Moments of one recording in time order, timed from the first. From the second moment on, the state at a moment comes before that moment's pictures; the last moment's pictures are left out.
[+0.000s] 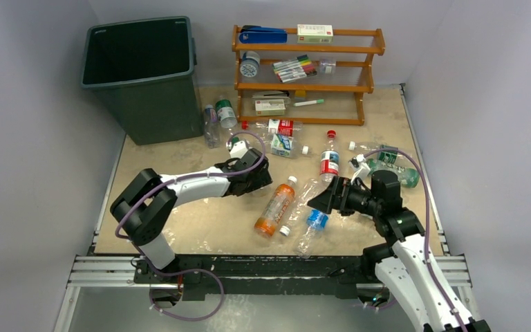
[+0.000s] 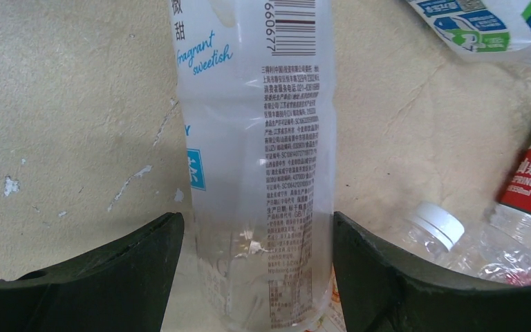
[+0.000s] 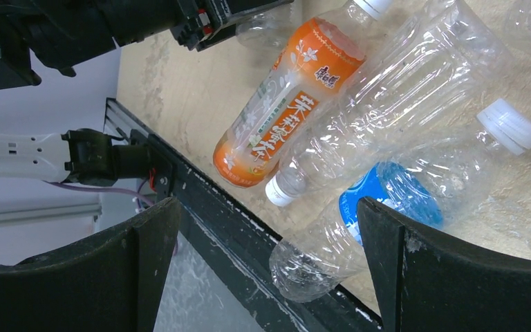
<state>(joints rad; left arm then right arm) -0.79 1.66 0.95 -0.25 -0.31 -1.07 0.24 0.59 0.50 -0.51 -0.60 0.57</state>
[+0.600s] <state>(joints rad) -0.79 1.68 0.96 -0.26 -0.32 -1.04 0.24 0.61 0.48 -0.50 -0.60 0.57</state>
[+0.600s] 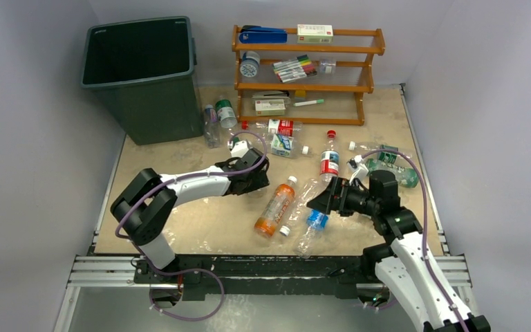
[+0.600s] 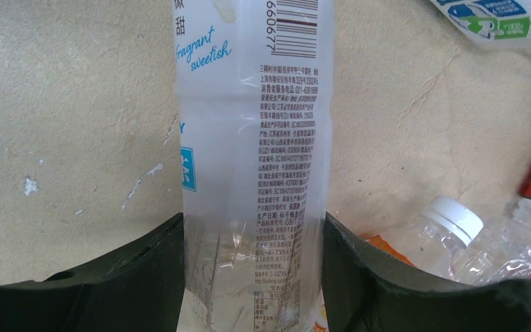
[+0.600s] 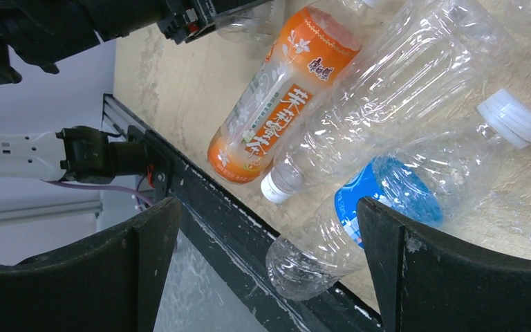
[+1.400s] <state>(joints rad) -0.89 1.32 1.10 -0.69 -0.39 -0.97 0.24 0.84 0.52 -0.47 -0.63 0.46</state>
